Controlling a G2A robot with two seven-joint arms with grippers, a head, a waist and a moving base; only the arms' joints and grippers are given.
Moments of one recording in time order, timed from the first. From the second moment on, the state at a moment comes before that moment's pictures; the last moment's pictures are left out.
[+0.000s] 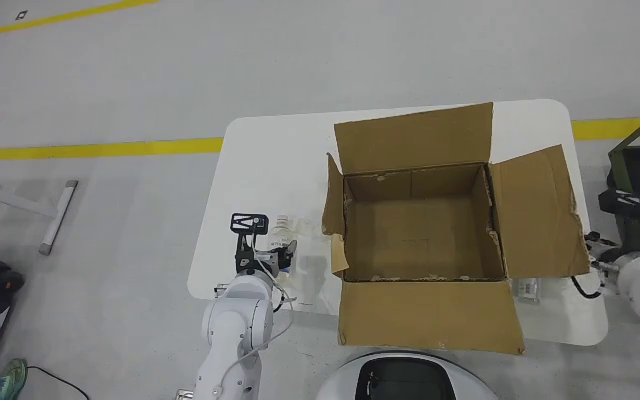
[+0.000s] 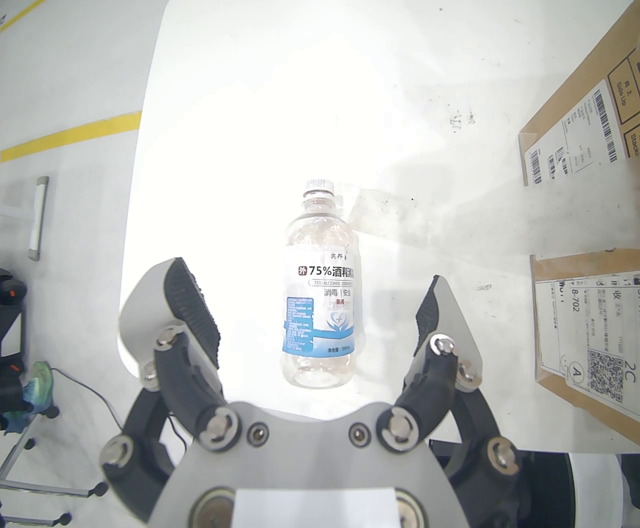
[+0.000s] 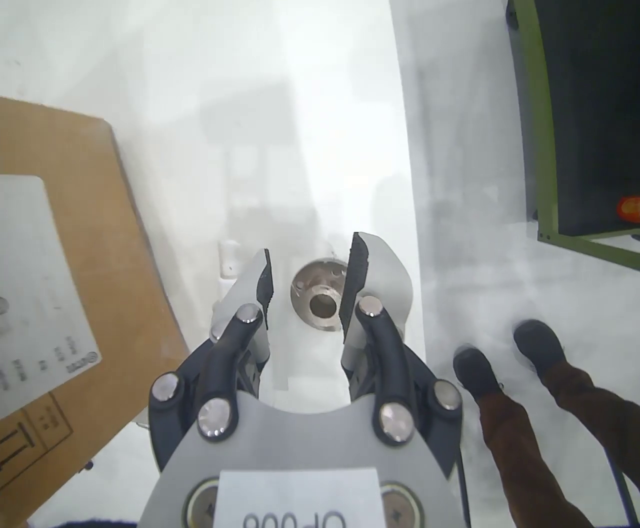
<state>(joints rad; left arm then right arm) 1.33 -1.45 -1.41 -1.92 1.60 0.04 -0.87 -1.51 -1.20 1.95 -2.04 -0.97 0.26 1.05</state>
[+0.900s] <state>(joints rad) 1.33 -1.45 -1.41 -1.92 1.60 0.04 -0.87 -1.68 -1.23 2.06 -2.35 -0.81 0.05 0.44</state>
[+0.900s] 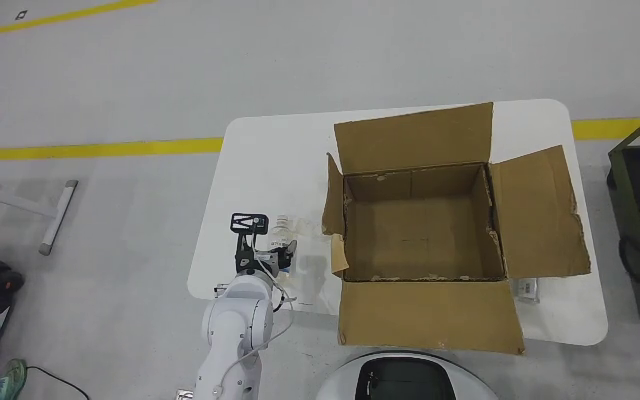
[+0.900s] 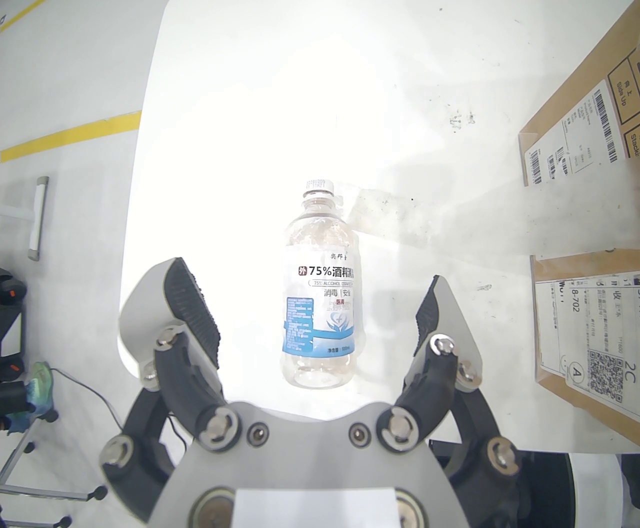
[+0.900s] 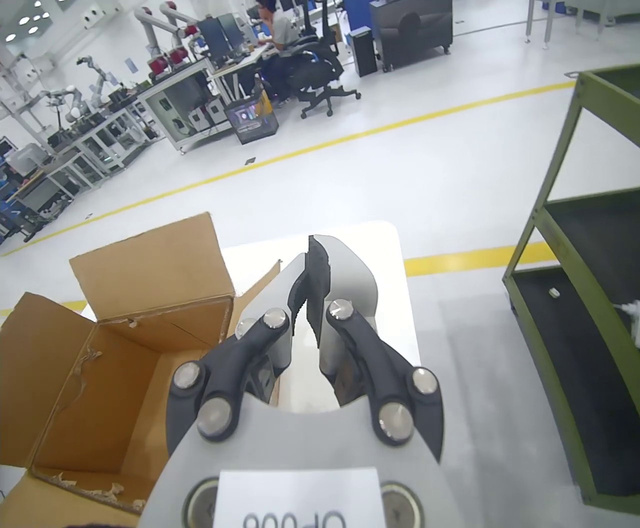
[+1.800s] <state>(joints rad) 1.30 -1.43 -1.43 -1.82 1.66 -0.04 -0.80 -1.64 -1.23 1.86 -2.26 -0.84 -0.10 0.21</state>
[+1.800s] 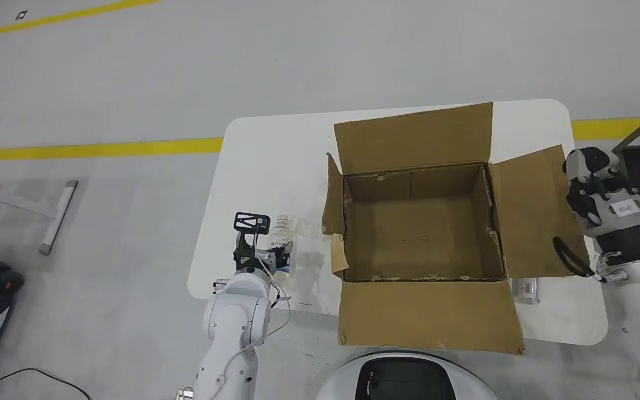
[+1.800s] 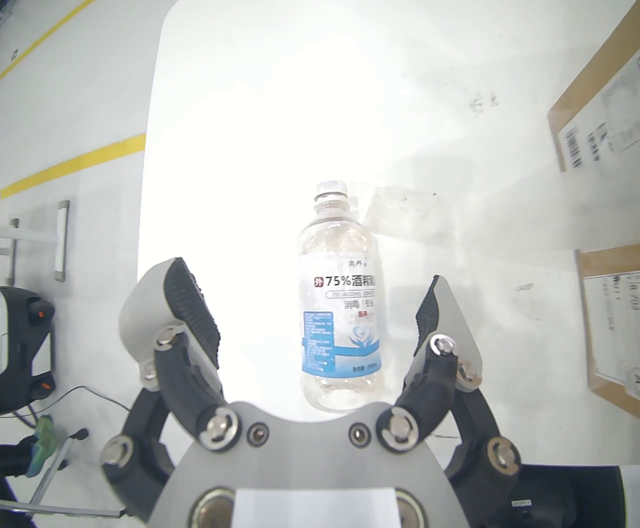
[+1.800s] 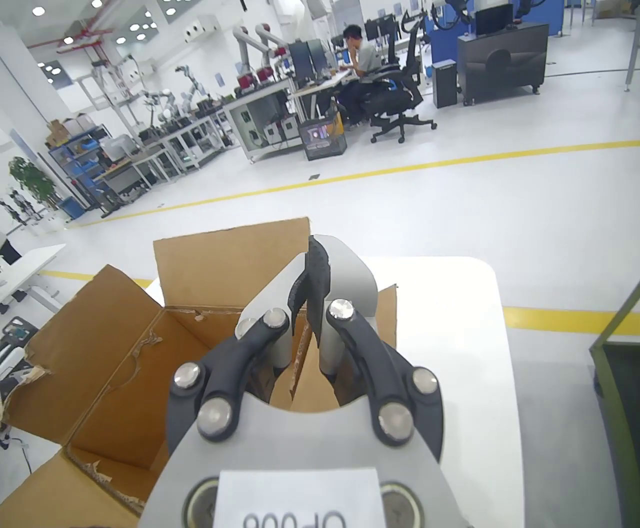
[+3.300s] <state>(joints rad) 1.14 -1.41 -1.43 -1.60 1.39 -0.06 -1.13 -1.66 -1.23 1.84 -2.26 -0.83 -0.08 0.24</state>
